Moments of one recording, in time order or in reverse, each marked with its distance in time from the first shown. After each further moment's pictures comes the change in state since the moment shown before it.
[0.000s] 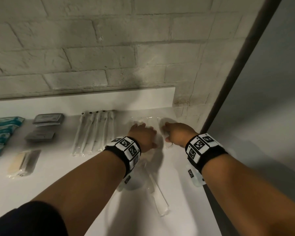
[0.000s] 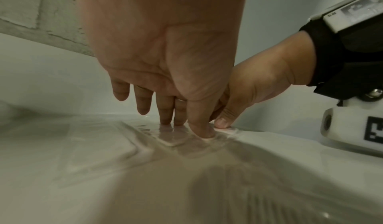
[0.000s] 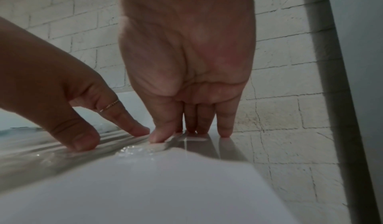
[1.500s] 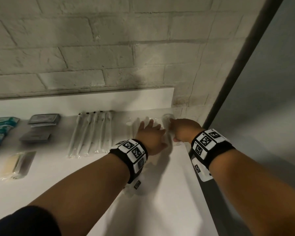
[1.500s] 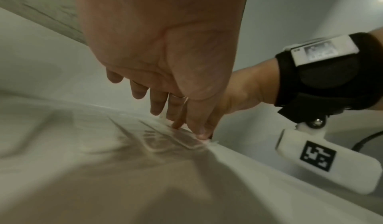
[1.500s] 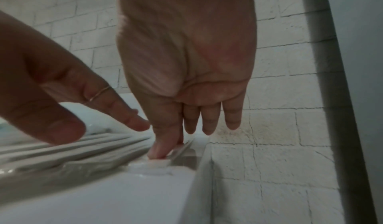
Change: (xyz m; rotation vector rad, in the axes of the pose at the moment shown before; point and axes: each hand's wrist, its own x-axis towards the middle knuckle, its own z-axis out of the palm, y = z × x) left_hand 0.002 0.027 -0.010 -0.161 0.065 0.019; right_hand 0.006 0.016 -0.018 -0.228 0.019 0.007
